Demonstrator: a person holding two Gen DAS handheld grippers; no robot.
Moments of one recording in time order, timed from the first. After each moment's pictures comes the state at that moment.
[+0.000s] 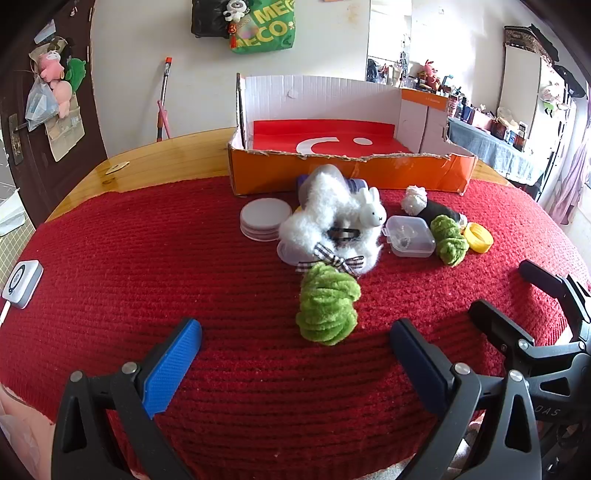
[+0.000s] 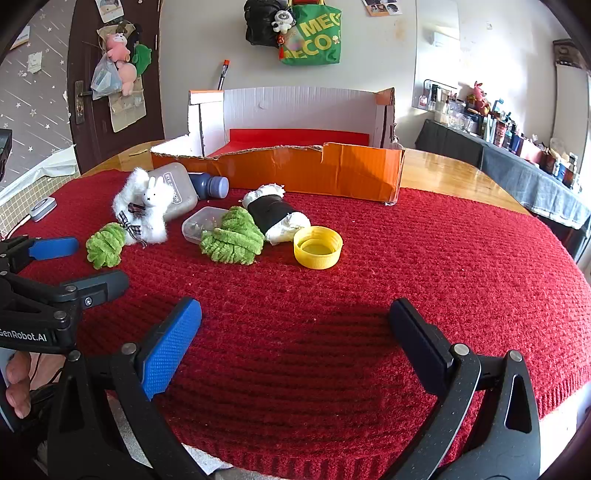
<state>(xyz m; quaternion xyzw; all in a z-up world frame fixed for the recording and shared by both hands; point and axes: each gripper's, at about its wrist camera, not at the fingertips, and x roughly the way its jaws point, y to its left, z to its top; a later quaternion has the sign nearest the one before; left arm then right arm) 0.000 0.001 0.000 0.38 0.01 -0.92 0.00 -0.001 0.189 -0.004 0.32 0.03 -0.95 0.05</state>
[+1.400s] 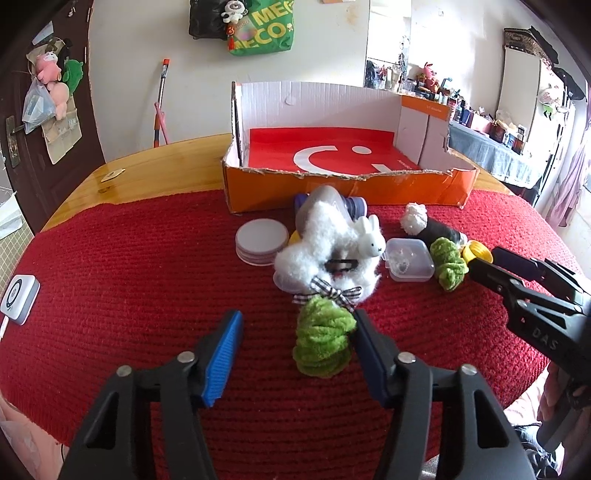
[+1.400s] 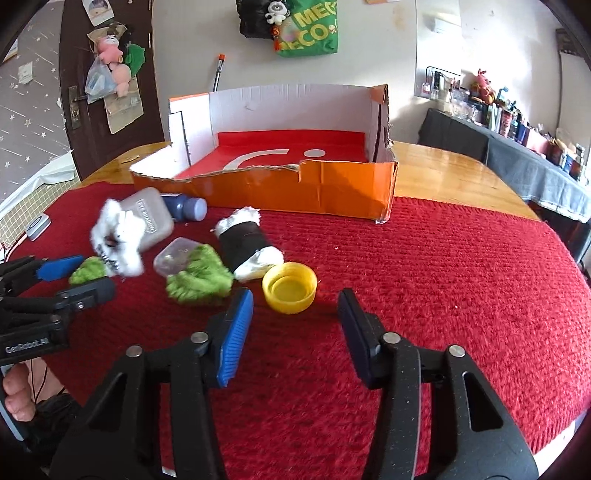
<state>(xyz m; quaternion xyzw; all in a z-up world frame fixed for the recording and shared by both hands) -0.012 0.002 0.010 0.38 0.01 -0.92 0.00 -0.038 0.210 0.011 0.34 0.01 -0.94 0.06</state>
